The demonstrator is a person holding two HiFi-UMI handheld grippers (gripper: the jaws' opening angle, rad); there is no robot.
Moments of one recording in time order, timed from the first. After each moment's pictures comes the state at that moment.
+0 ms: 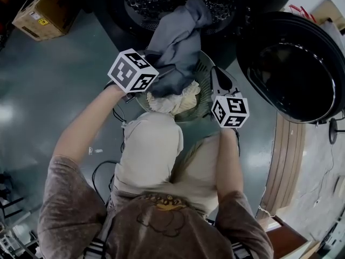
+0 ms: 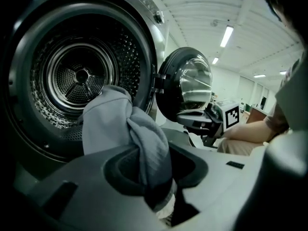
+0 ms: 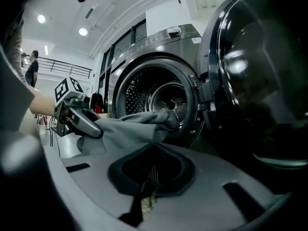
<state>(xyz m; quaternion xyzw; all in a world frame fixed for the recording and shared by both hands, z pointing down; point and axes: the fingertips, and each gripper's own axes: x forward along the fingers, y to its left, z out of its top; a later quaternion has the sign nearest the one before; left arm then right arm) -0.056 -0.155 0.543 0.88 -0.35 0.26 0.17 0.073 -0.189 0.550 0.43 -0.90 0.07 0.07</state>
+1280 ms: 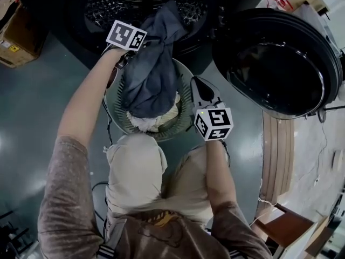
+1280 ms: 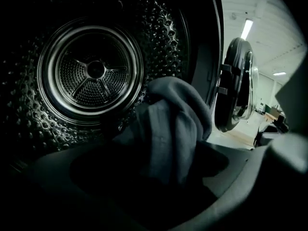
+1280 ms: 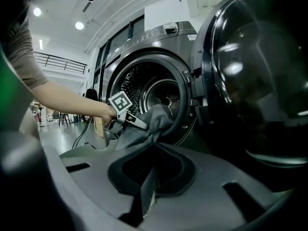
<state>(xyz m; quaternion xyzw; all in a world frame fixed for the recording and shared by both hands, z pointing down) -0.089 -0.372 0.587 0.84 -0.43 0.28 0.16 0.085 -0.197 0.563 0.45 -0.88 0.08 0.10</state>
